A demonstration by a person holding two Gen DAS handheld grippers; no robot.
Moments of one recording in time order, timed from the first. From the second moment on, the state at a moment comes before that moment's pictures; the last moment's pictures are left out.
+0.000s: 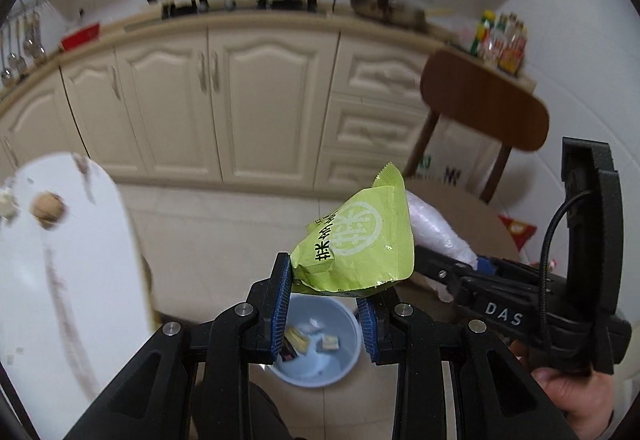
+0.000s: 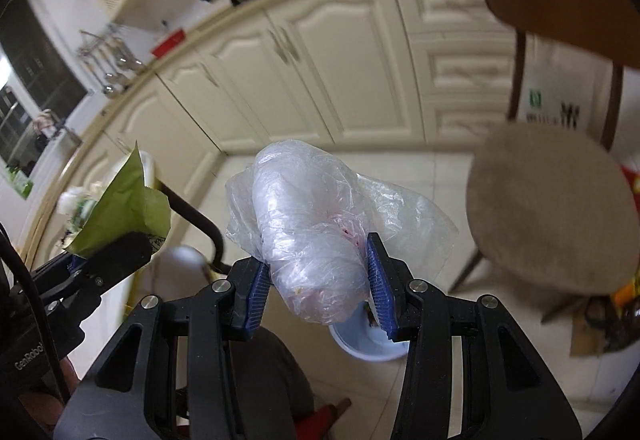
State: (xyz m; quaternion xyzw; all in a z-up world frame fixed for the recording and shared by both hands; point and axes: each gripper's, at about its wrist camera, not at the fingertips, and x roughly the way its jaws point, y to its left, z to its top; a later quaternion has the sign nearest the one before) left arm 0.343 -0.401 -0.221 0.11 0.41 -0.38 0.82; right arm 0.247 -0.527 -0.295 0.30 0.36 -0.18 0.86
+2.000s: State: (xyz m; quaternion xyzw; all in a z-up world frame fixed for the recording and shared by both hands) left arm 0.364 -0.316 -0.152 0.10 0.32 -0.31 0.89; right arm 0.286 -0.477 -0.226 0.29 0.33 -0.19 0.87
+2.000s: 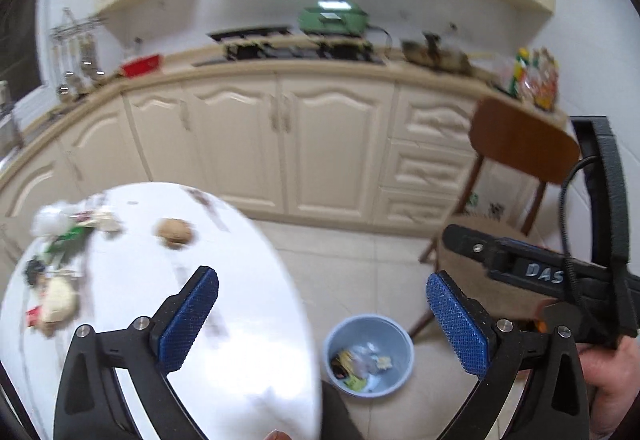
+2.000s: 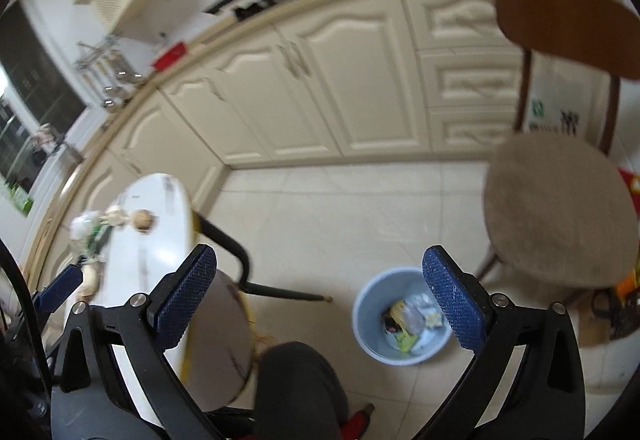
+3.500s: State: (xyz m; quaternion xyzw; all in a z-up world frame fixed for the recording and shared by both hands) left arm 0.244 -0.006 -0.103 -0.04 0.26 -0.03 0.96; right arm 0.421 -0.130 -0.111 0.04 0.29 0.04 0.95
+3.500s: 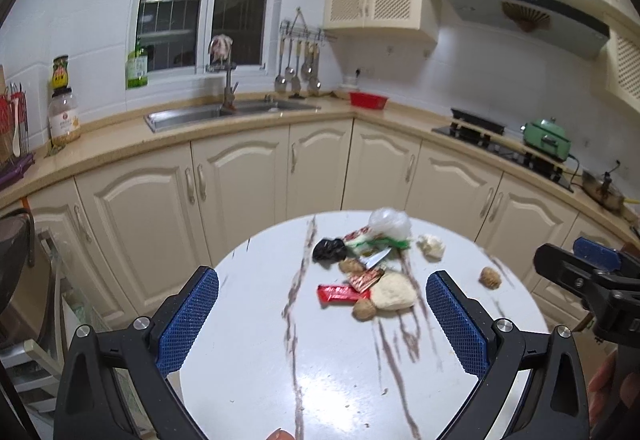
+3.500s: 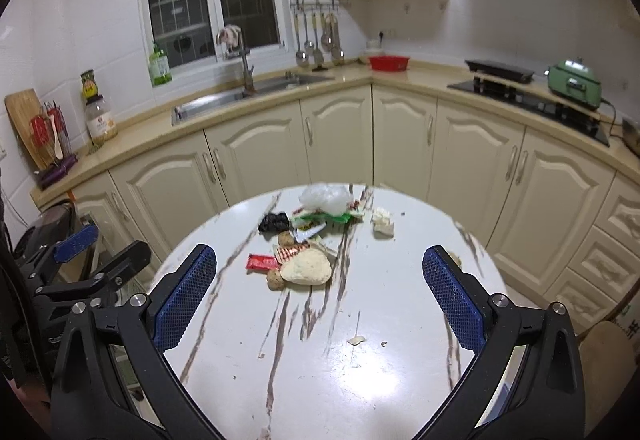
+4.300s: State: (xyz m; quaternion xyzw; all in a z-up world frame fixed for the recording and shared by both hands) left arm 0.457 0.002 -0.171 -0.02 0.39 -0.02 0.92; right arm 0.592 -0.110 -0.276 0.06 0.47 0.08 0.88
